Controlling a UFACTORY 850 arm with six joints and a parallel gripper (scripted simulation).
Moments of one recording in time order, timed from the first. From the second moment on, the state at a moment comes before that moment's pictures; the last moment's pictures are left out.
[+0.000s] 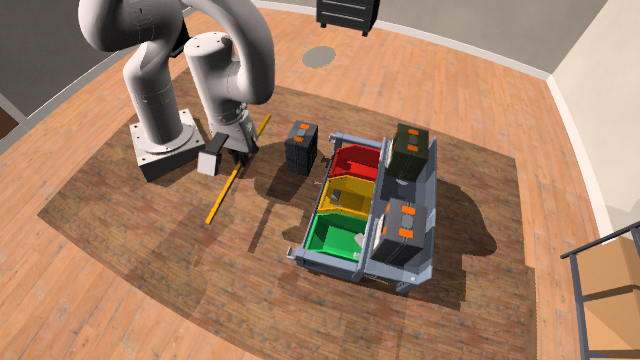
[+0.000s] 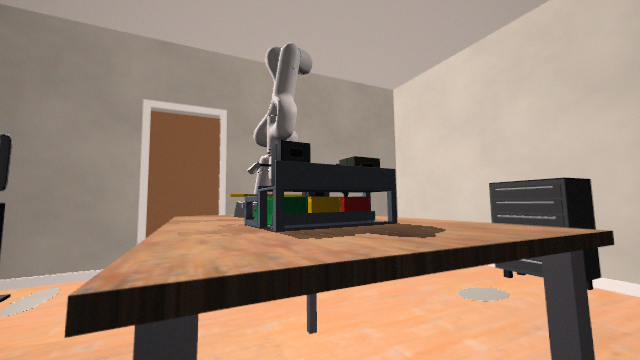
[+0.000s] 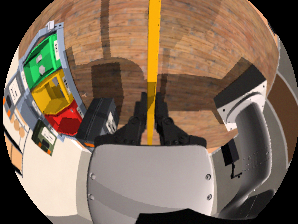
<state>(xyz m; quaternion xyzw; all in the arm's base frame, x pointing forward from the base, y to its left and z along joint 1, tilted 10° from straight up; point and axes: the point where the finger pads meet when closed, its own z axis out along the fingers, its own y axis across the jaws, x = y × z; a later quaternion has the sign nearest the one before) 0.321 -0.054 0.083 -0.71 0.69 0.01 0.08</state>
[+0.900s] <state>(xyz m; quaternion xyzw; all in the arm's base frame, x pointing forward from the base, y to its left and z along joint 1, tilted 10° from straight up) 0.325 -0.050 0.055 -0.71 0.69 0.02 0.08</state>
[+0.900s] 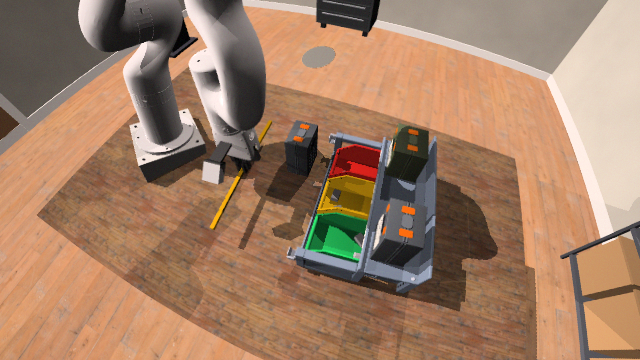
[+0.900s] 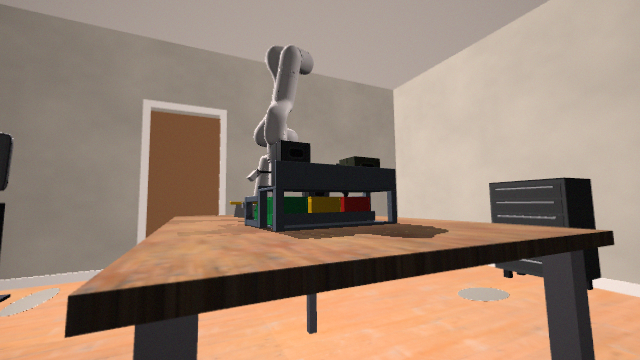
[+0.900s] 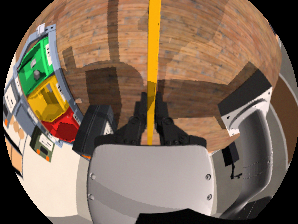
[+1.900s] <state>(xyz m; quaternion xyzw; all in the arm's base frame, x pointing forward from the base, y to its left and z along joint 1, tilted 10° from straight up) 0.328 -0.046 0.025 -0.71 0.69 0.01 0.09</state>
